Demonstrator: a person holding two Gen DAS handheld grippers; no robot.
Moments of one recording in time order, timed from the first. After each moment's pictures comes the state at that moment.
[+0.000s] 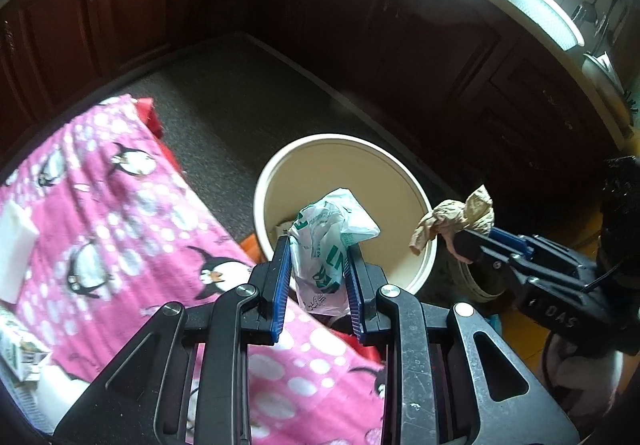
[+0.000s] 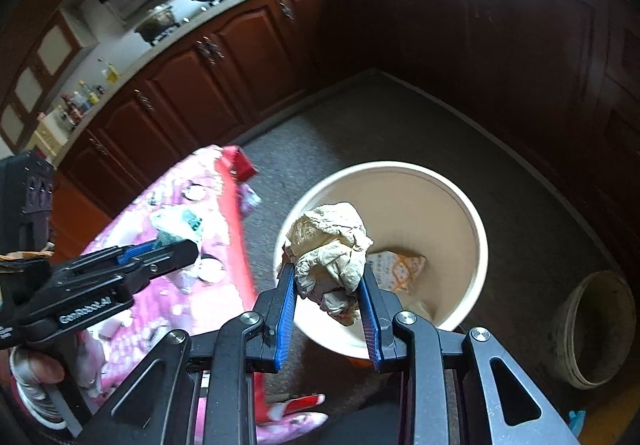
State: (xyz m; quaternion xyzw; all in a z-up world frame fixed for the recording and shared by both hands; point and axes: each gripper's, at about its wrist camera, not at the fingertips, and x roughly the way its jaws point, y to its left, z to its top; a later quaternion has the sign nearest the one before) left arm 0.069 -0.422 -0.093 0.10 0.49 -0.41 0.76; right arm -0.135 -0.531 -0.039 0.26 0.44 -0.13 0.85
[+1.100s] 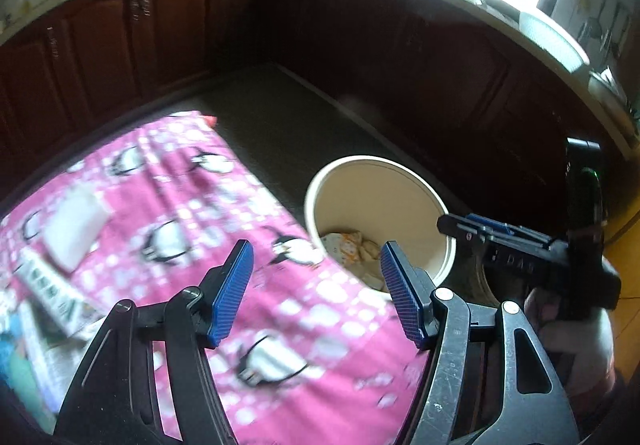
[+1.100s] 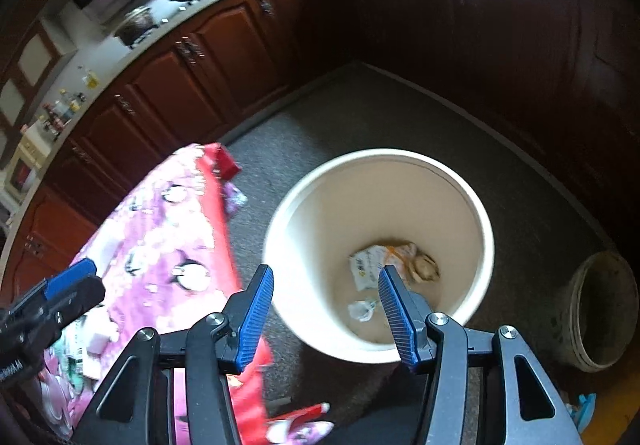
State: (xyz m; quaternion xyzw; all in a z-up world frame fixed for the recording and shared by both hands) left arm 0.047 -0.343 -0.057 0.08 0.43 -0.37 0.82; right arm -0.114 -0.511 -0.038 0.27 0.43 -0.14 0.85
